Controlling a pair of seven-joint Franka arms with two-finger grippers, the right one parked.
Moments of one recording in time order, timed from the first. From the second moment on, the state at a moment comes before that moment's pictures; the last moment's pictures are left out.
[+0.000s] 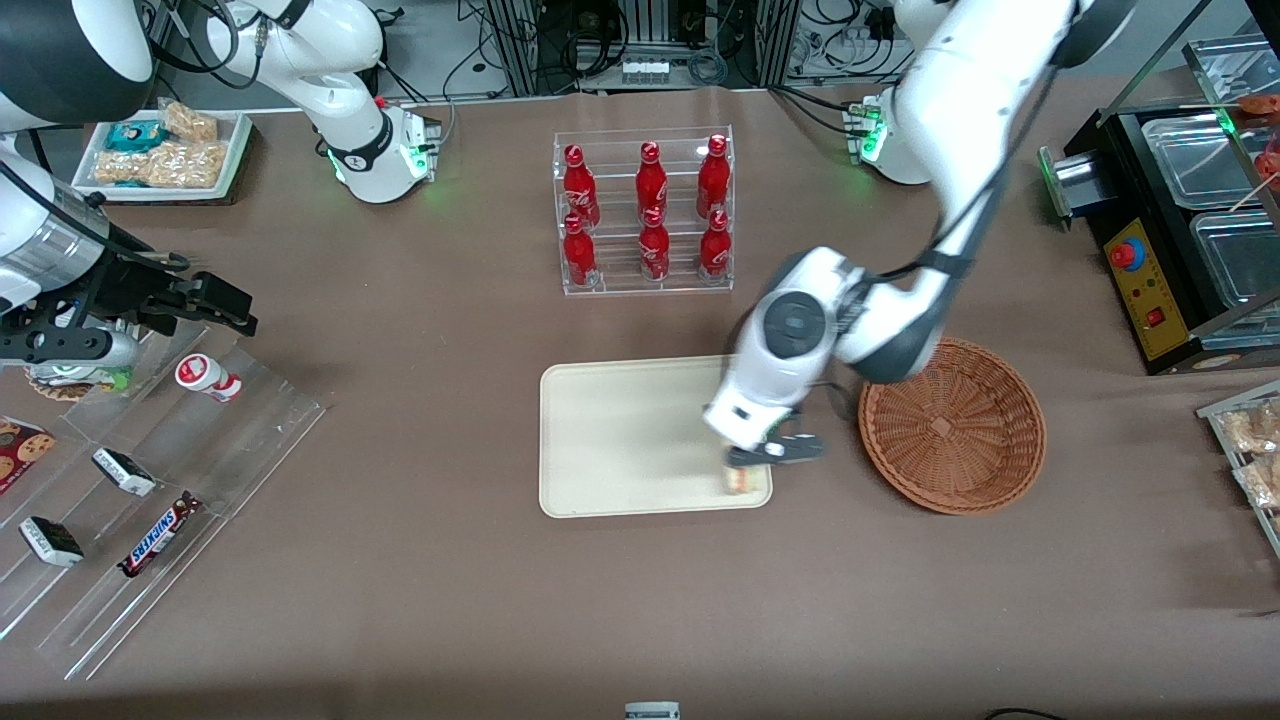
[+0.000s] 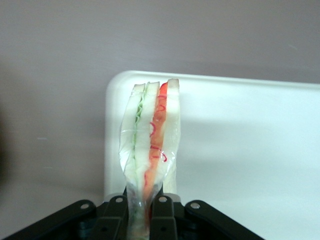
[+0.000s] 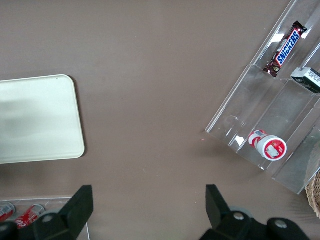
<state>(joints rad) -0.37 0.62 -0.30 -1.59 0.18 2.24 -0.79</state>
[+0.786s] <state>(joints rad) -0.47 0.74 -0.29 -1.56 0.18 2.38 -0.83</state>
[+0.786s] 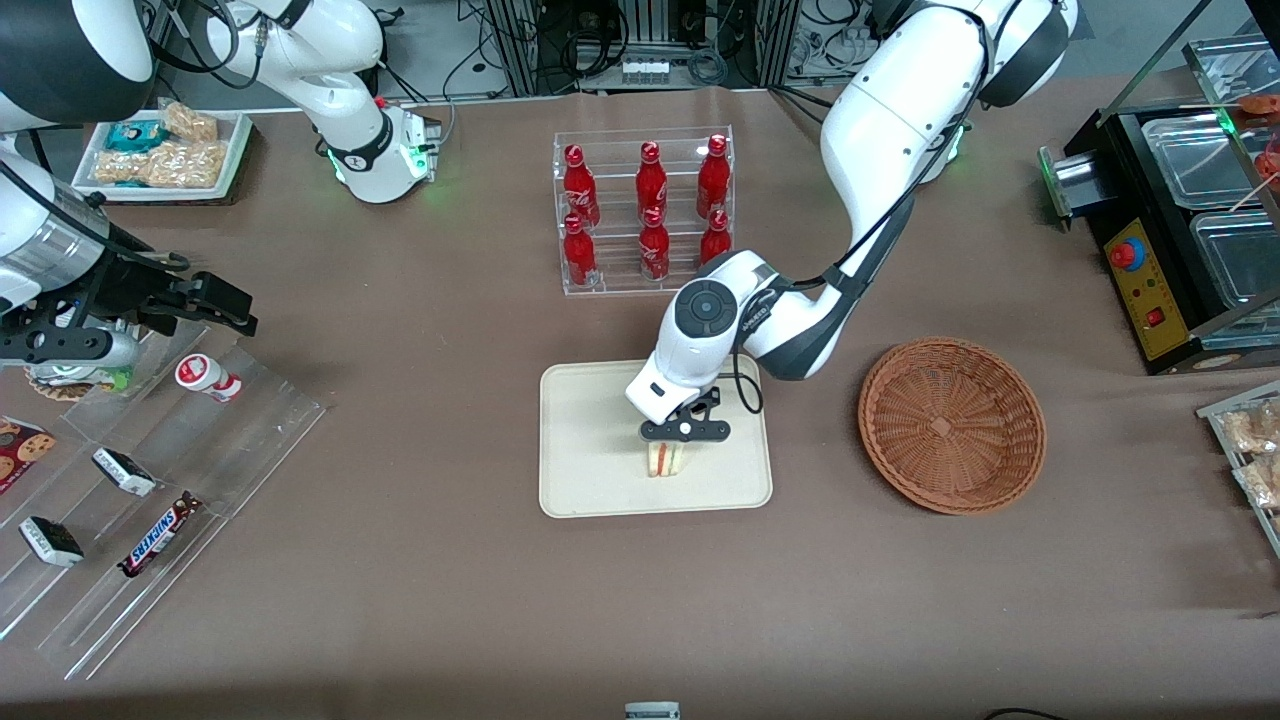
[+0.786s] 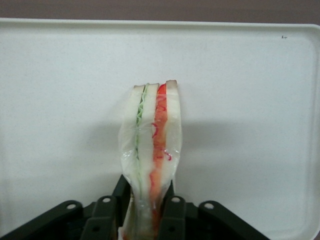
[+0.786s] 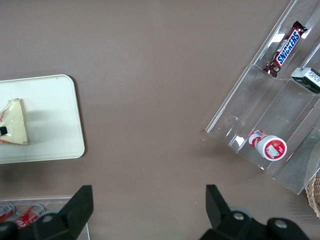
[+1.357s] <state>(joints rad) -0.46 0.52 -0.25 -1.50 0.19 2.15 -0.83</state>
